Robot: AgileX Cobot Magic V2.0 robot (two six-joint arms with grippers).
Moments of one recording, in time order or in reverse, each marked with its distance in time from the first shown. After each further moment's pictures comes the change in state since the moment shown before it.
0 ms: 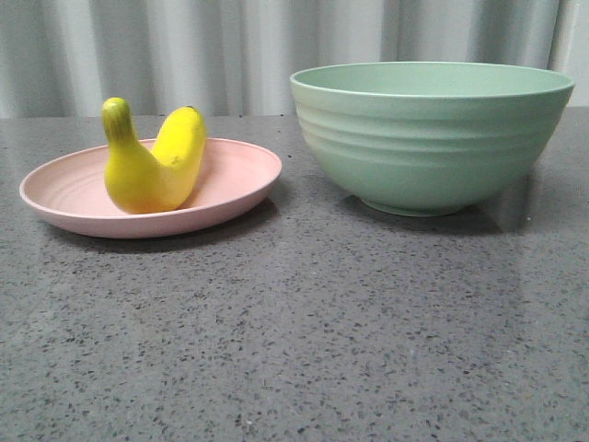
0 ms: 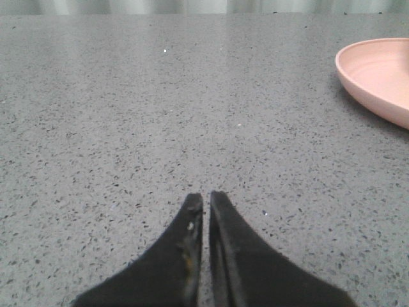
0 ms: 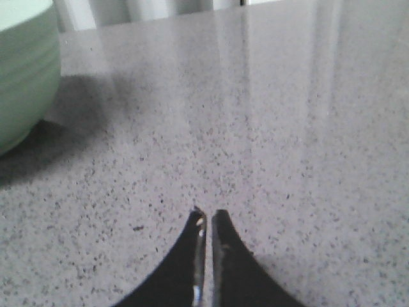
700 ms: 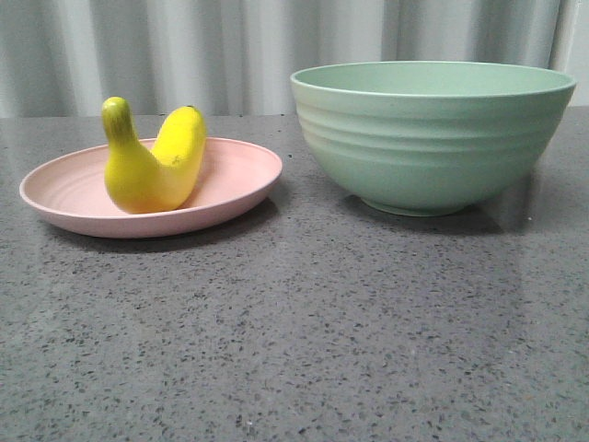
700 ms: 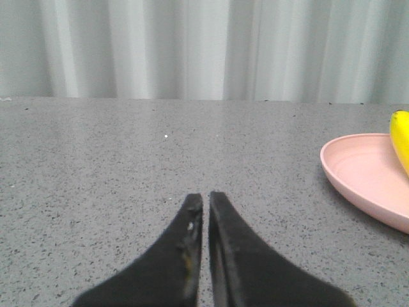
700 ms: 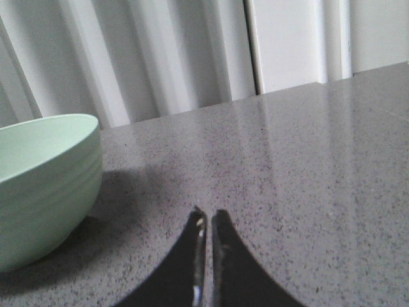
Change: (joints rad) left arm 0.000 0.000 -0.002 -0.028 -0.211 0.000; right arm 0.000 0.000 0.000 0.085 -0.211 0.000
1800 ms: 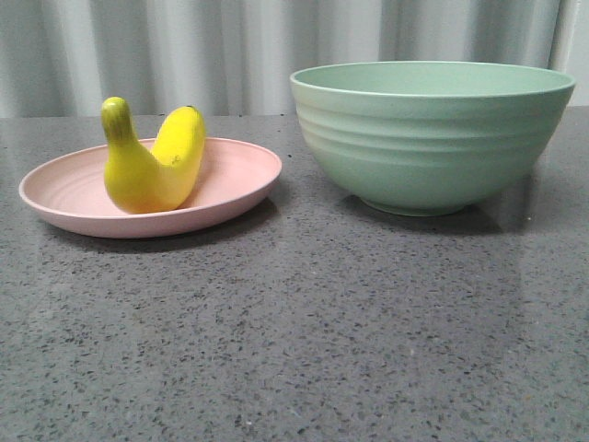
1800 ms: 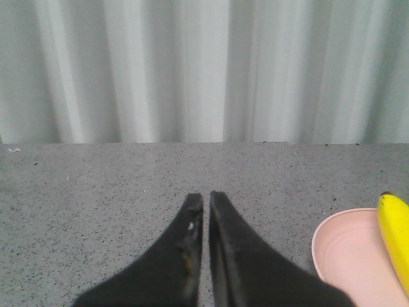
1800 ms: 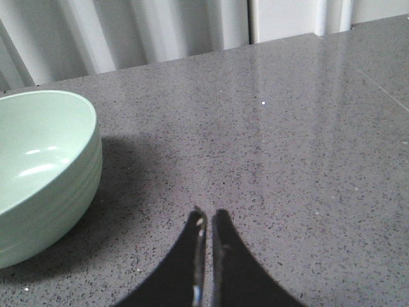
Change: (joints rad) left arm 0.000 0.371 -0.497 0.020 0.187 0.000; right arm 0.000 0.324 -0.415 -0.046 0.362 -0.002
